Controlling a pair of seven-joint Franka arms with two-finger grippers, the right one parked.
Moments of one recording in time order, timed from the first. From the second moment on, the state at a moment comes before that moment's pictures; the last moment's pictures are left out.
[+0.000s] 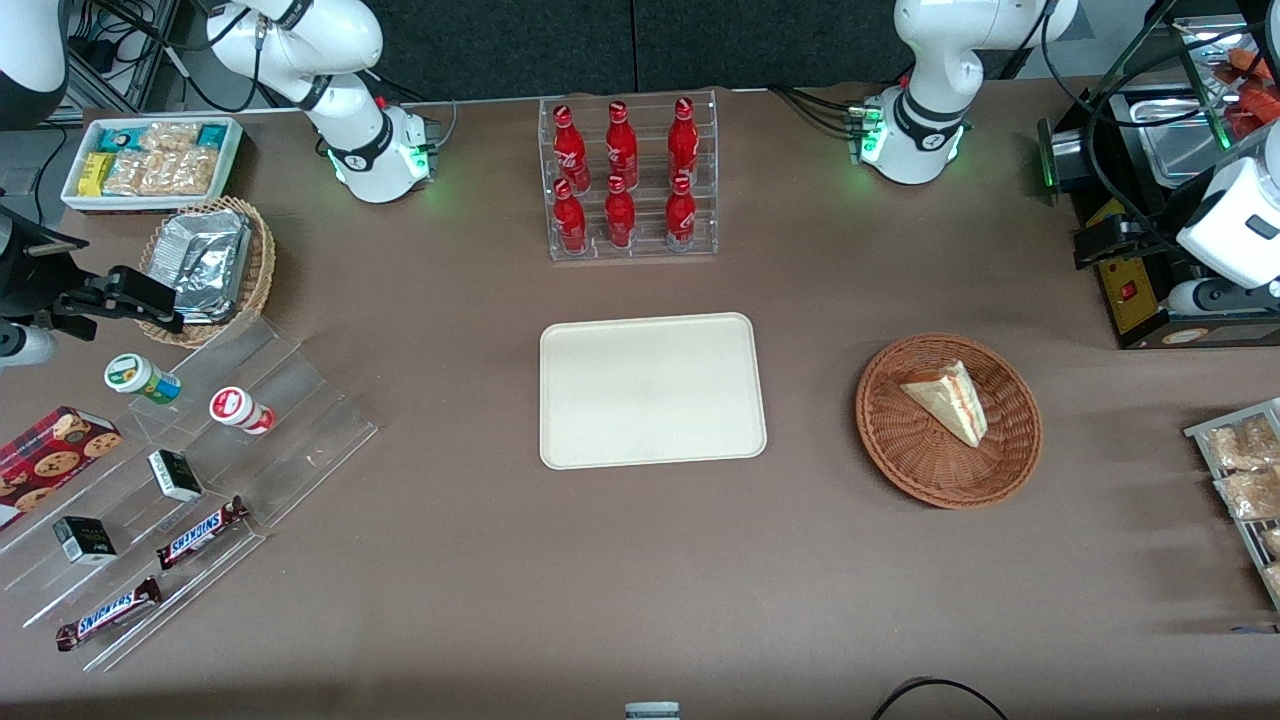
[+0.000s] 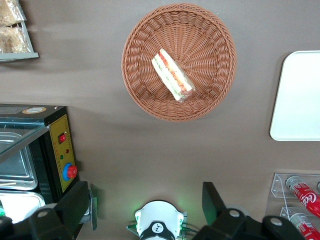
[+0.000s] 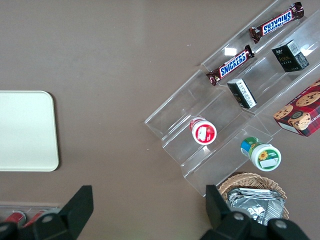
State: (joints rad) arm -0.06 0.04 0.02 -1.51 0.04 1.33 -0.07
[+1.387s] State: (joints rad) arm -0.07 0.12 0.02 -1.97 0.07 1.96 -0.44
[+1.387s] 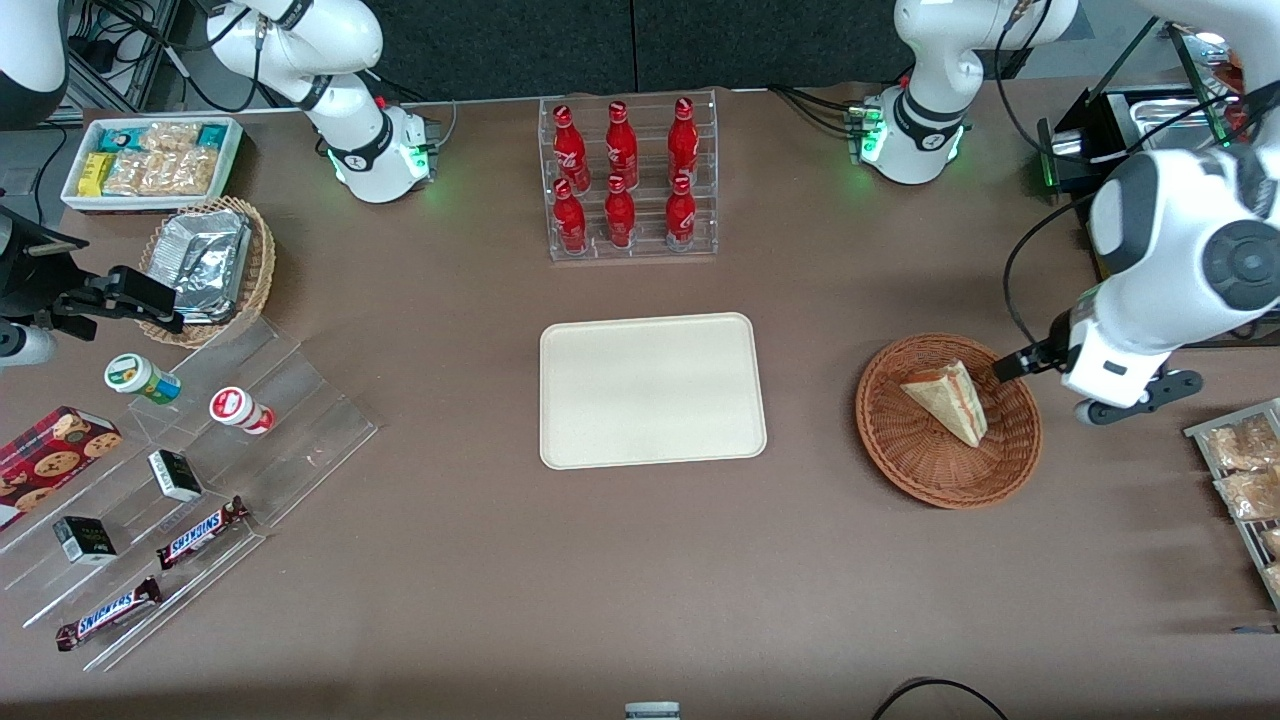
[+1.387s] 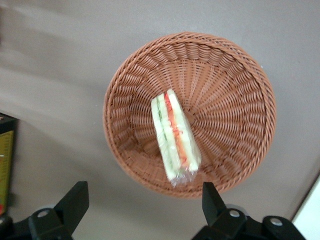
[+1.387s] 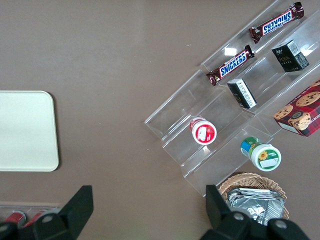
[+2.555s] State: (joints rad) arm -0.13 0.24 0.01 -2.09 0.07 2.24 -0.78
